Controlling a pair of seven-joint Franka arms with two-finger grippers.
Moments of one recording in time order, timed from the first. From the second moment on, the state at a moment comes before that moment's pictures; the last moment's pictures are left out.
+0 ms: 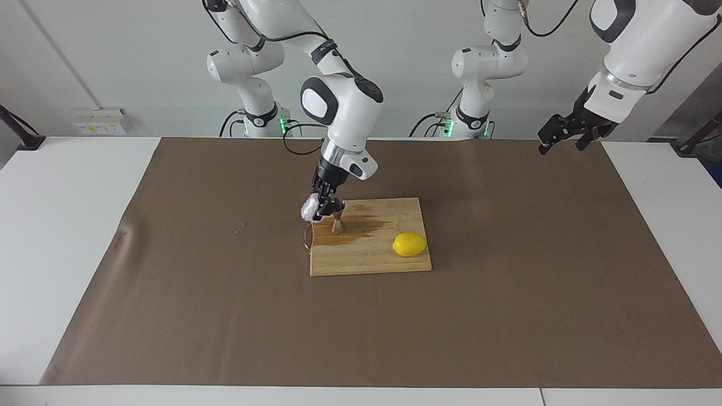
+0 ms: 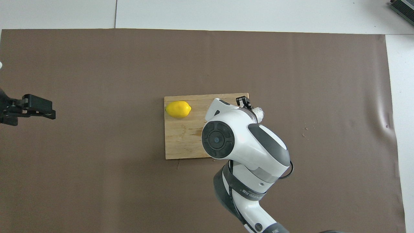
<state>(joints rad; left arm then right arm) 0.03 -0.05 -0.08 -1.62 -0.05 1.50 -0.15 0.50 0.20 0.09 -1.87 -0.57 2.00 -0.93</state>
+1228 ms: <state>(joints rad) 0.03 -0.05 -0.08 -1.62 -0.05 1.50 -0.15 0.54 0.18 0.09 -1.92 -0.68 2.04 -0.93</state>
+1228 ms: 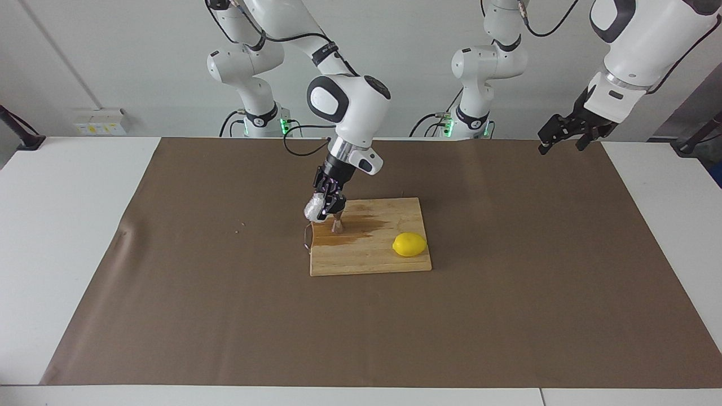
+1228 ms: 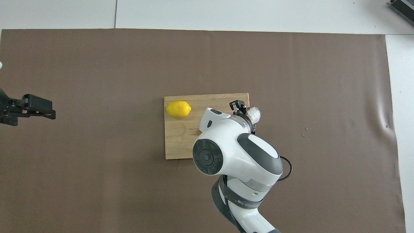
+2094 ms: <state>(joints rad) 0.03 -0.05 -0.08 -1.62 -0.05 1.50 -0.15 0.56 0.18 0.09 -1.92 -0.73 2.03 -0.93</state>
